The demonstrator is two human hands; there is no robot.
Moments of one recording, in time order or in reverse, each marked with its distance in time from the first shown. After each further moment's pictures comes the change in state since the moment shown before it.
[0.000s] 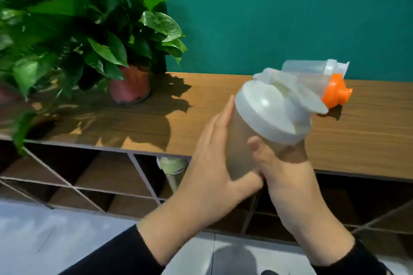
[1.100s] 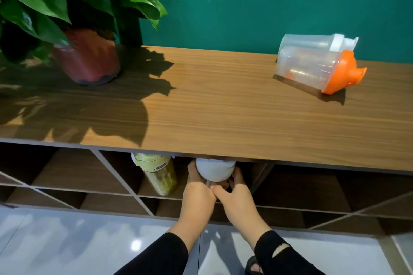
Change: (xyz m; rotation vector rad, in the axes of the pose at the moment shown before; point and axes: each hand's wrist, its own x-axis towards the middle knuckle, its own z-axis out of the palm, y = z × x) left_hand -0.036 -0.187 0.104 0.086 0.017 -0.758; right_hand -0.008 0.219 -0.029 -0.389 0.121 0.655
